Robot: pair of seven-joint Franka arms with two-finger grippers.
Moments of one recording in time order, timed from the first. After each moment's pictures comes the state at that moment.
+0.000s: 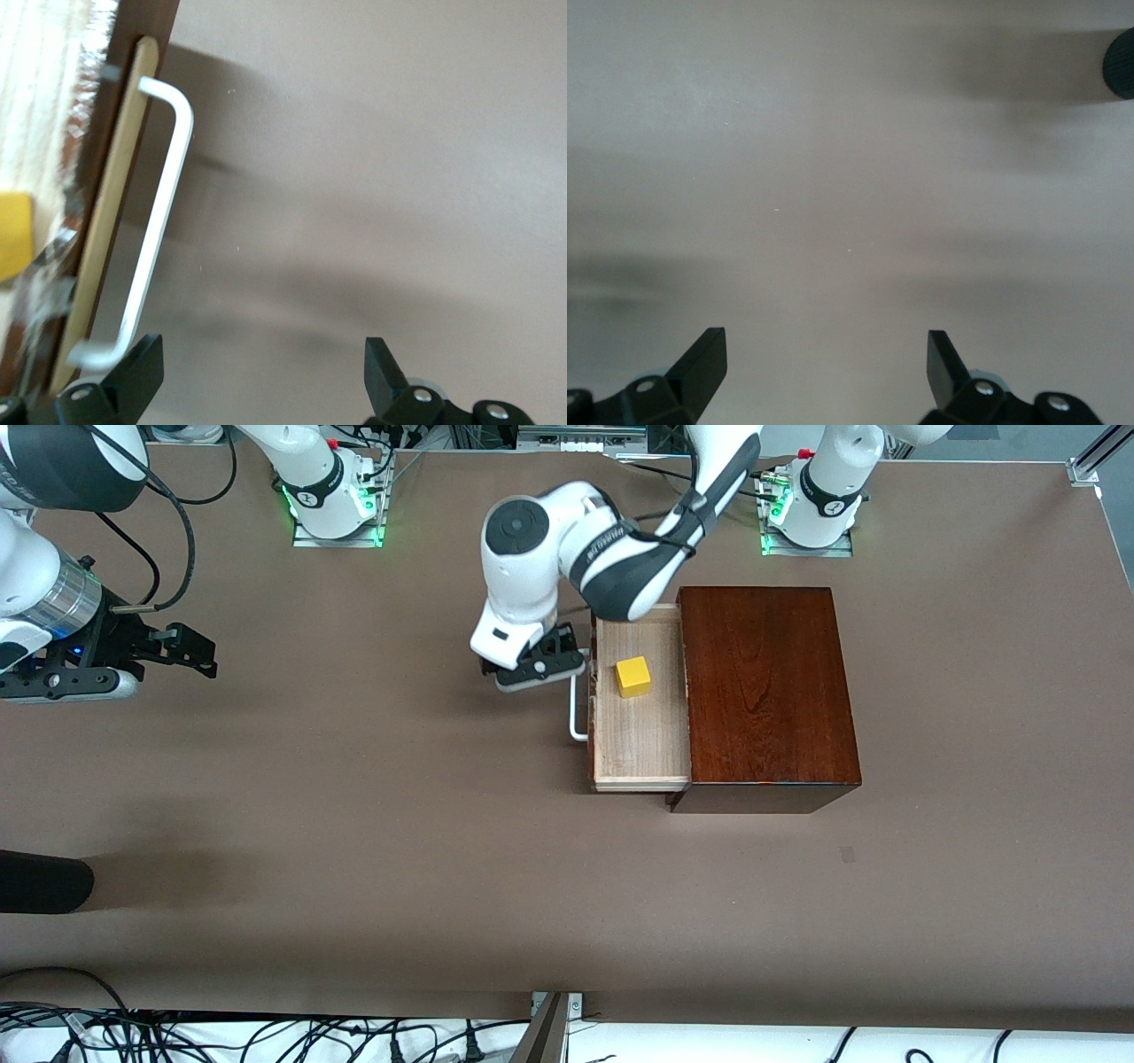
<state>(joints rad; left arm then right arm) -0.84 0.66 -0.08 -1.28 -0.01 1.98 -1.22 0.06 0.03 0.00 -1.73 -0.01 1.74 0.00</state>
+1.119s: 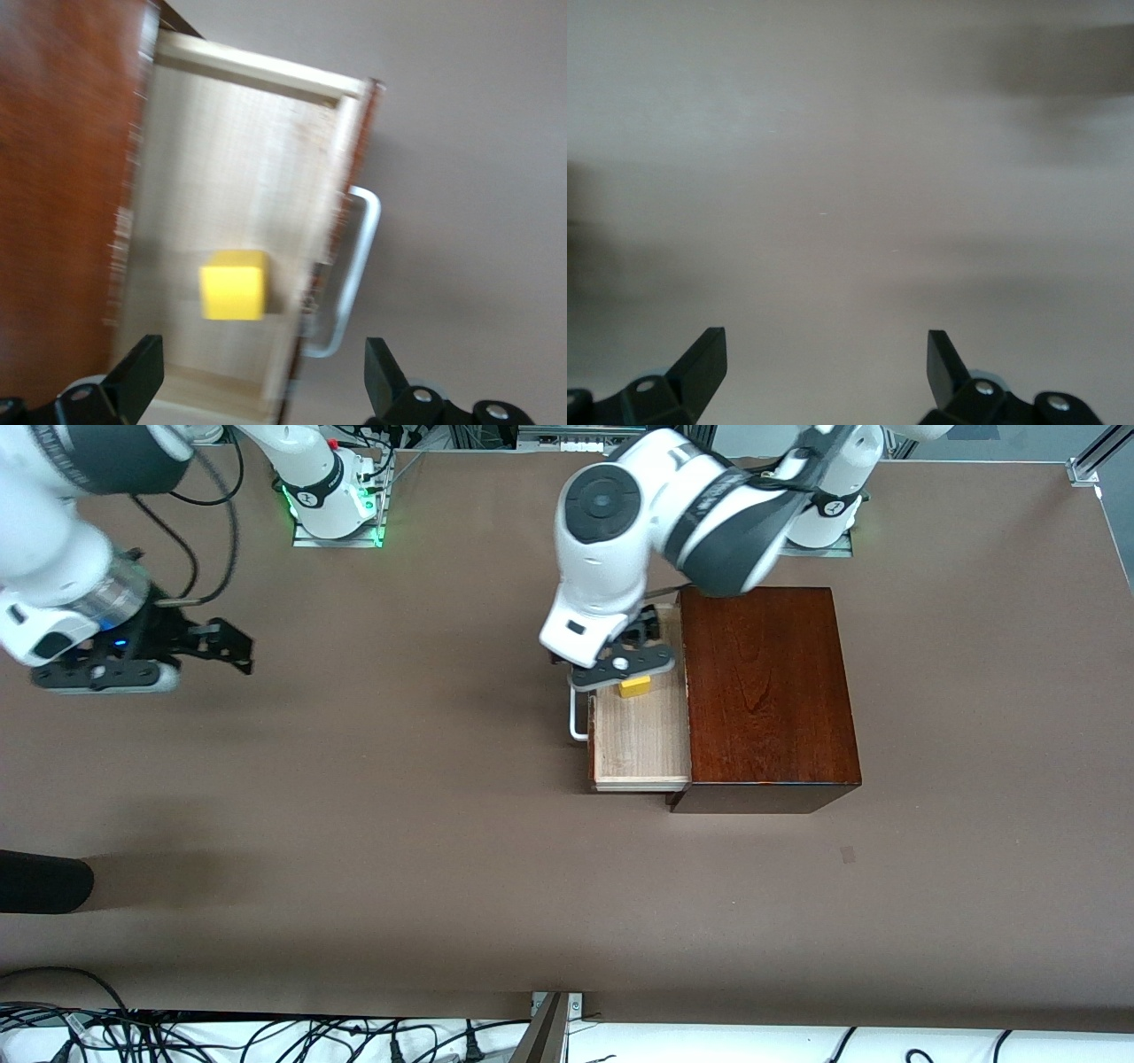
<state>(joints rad) -0.62 0.48 -0.09 -1.26 -0.01 1.61 -0.95 0.06 0.01 0.15 -1.73 -0.01 1.74 0.20</state>
